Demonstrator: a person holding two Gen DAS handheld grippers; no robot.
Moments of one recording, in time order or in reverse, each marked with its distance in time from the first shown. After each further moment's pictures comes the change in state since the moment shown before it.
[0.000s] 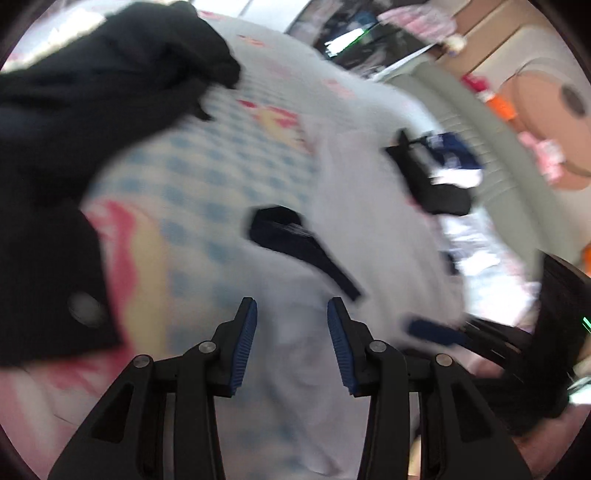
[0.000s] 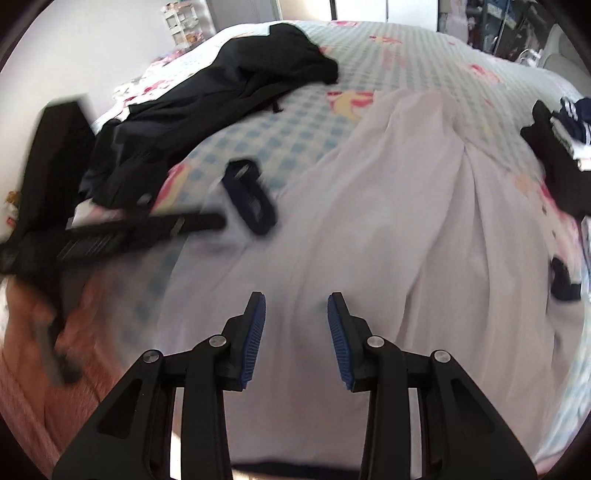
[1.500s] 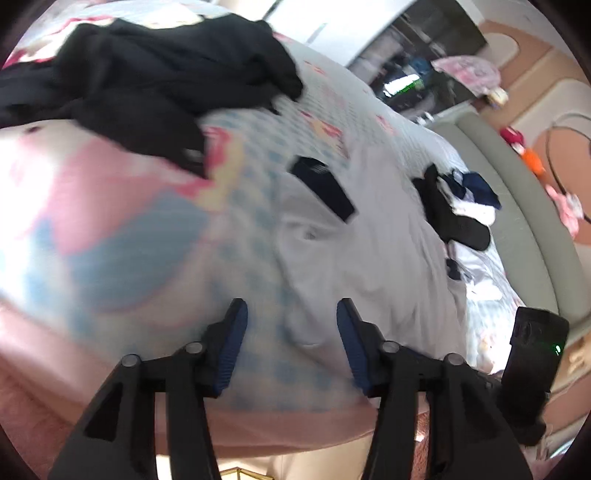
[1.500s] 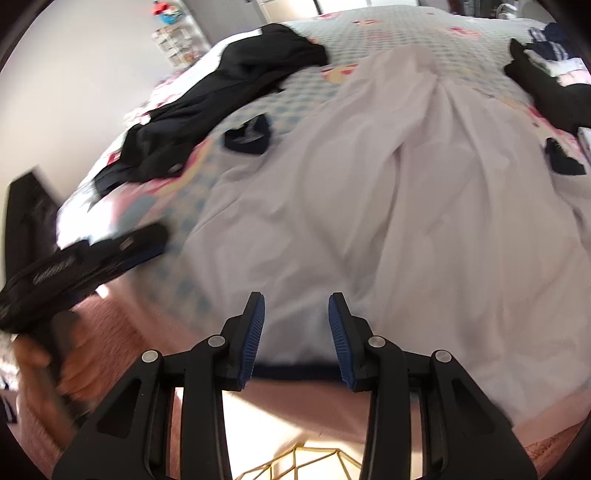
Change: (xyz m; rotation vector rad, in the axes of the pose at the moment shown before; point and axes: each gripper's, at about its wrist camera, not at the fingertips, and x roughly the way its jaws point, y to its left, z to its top) left arm -0.048 -0.023 -0.077 -0.174 -0.105 0.138; right arm -0.019 -0.007 -0.083 0.103 0.003 0.175
